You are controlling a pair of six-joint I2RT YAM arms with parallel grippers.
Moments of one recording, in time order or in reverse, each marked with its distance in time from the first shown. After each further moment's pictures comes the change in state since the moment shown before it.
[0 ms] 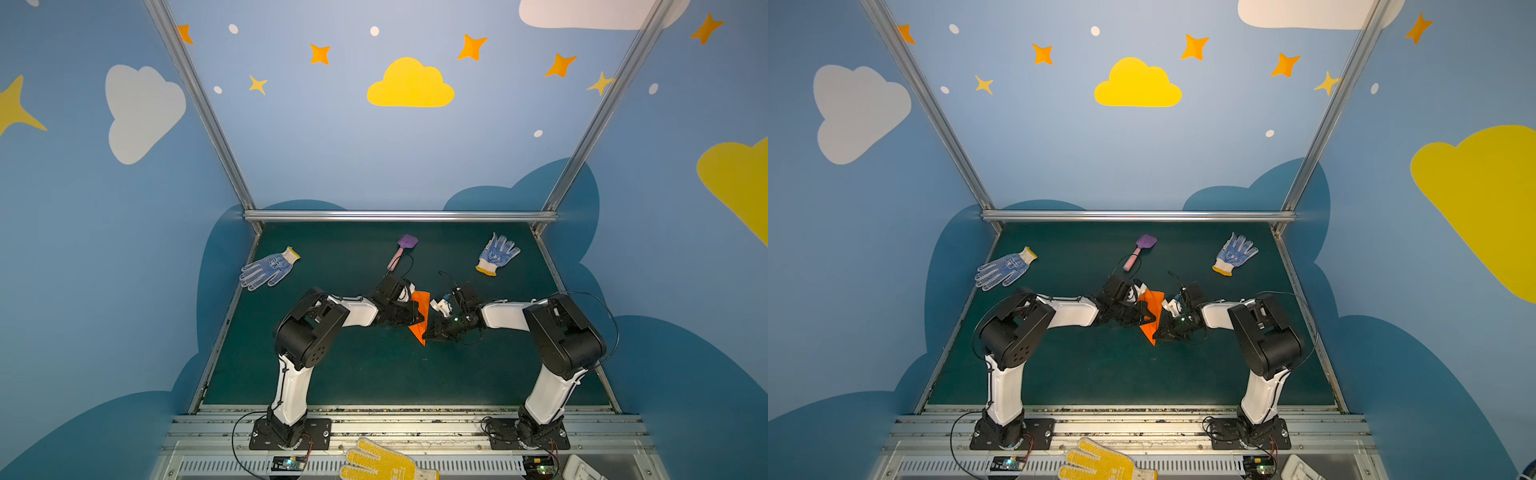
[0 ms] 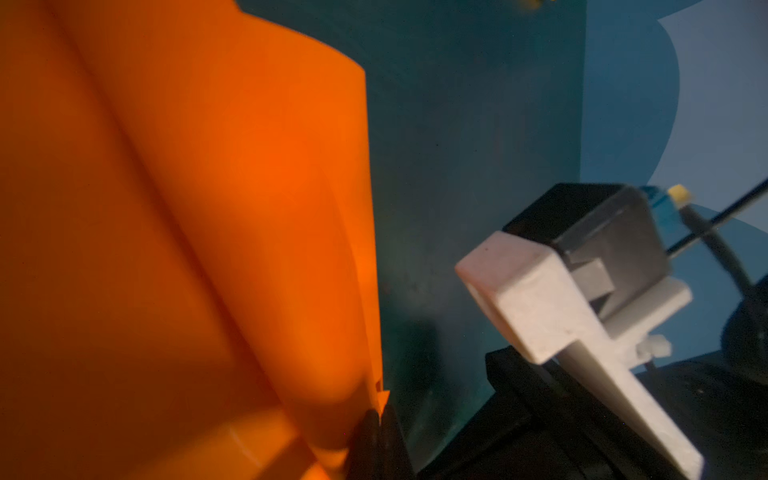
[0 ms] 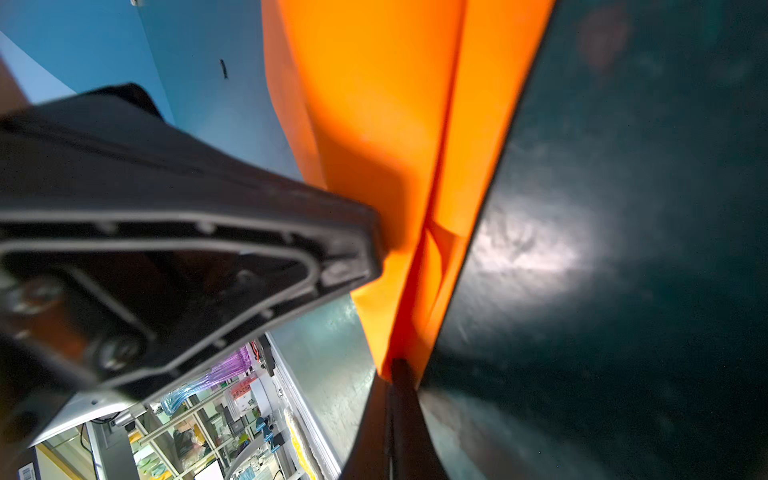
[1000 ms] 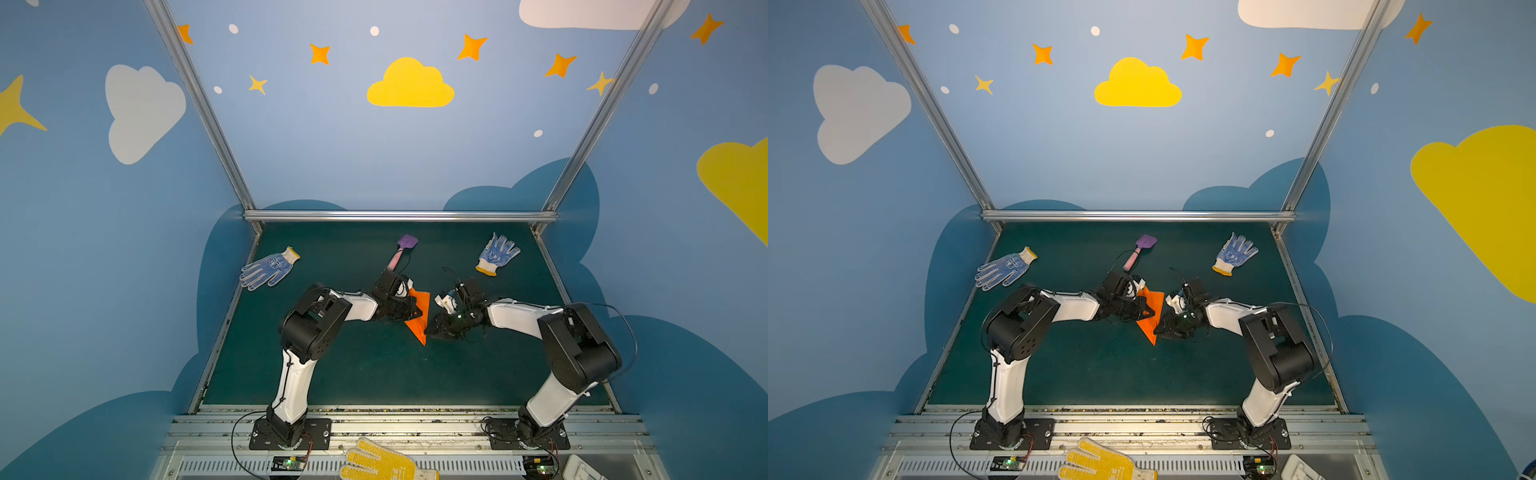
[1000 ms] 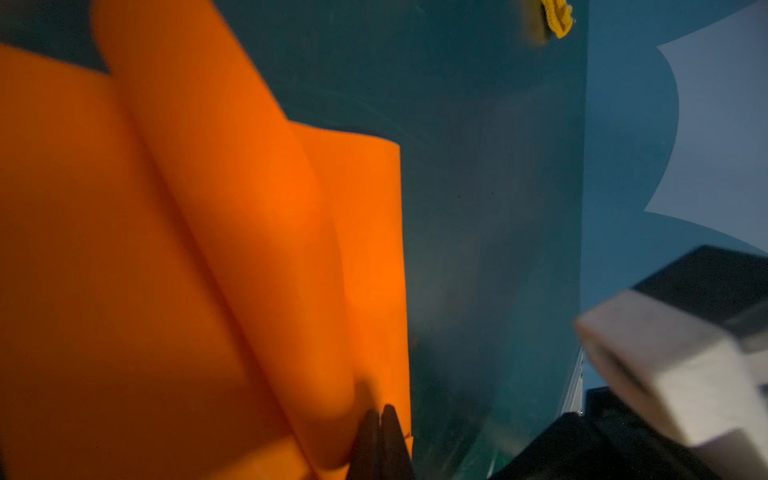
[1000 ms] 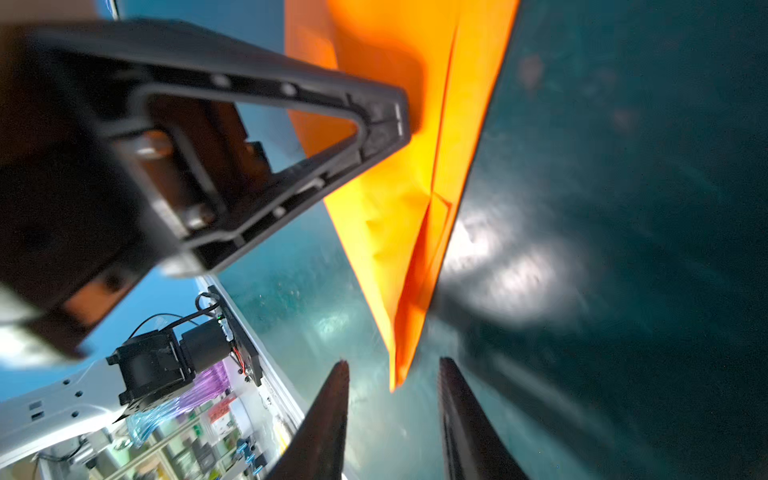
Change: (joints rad) left arm 0.037 0.059 0.058 0.000 0.008 0.030; right arm 0.000 -0.167 0.021 -0.151 0.115 -0.003
